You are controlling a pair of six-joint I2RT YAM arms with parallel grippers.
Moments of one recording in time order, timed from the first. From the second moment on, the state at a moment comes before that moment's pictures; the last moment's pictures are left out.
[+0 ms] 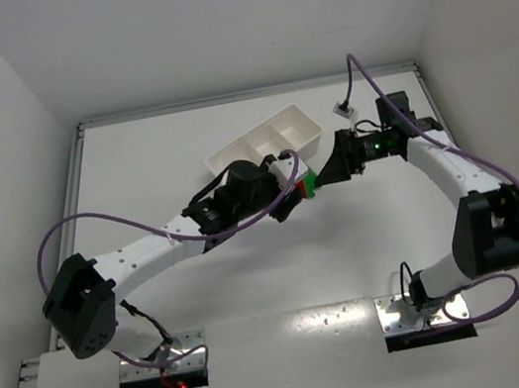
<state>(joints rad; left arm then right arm) -0.87 1.45 1.00 0.07 0.10 0.24 0.05 1.47 1.05 -0.58 -1.19 -0.05</state>
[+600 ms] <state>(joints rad) -0.89 1.45 1.01 0.05 0.11 0.23 0.08 1.54 1.09 -0.60 -1.22 -0.07</state>
